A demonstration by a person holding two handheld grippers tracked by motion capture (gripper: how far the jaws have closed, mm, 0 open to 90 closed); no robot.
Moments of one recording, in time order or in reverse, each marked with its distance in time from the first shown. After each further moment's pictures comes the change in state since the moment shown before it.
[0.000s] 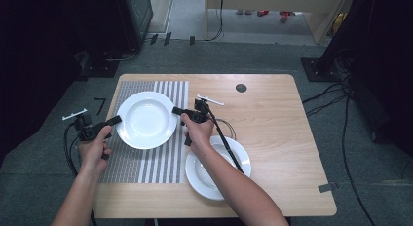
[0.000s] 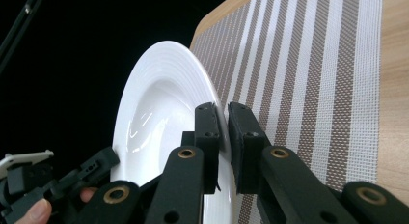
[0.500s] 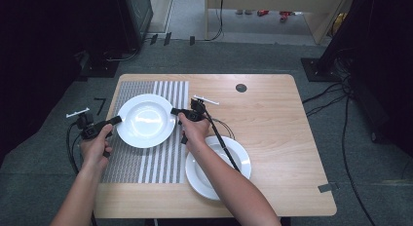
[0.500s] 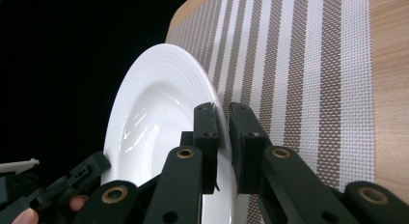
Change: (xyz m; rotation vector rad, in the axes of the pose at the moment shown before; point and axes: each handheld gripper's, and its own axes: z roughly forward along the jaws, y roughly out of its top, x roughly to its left) left arm 0.016 0.001 0.016 0.035 0.049 -0.048; right arm -0.010 0.000 0.025 0.026 -0.075 0.035
